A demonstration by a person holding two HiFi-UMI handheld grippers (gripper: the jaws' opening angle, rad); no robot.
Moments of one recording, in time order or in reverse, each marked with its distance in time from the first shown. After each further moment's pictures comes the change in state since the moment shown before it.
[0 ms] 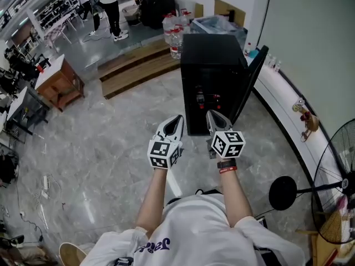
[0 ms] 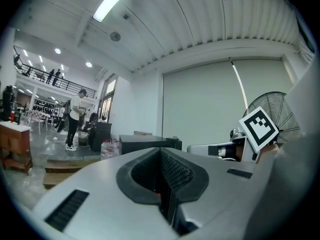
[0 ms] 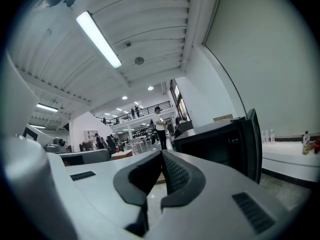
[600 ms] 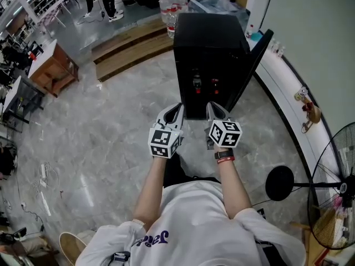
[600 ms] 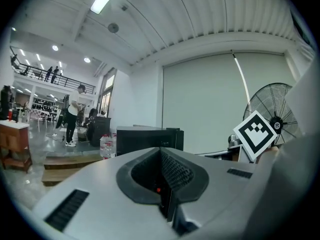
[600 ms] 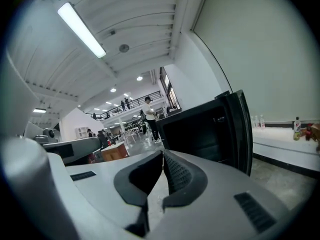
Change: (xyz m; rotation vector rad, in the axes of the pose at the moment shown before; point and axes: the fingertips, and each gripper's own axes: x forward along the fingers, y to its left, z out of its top) left arm 0.074 0.001 -0.055 0.013 0.054 -0.006; right arm 0.040 -0.087 -0.070 0.080 0.116 -0.097
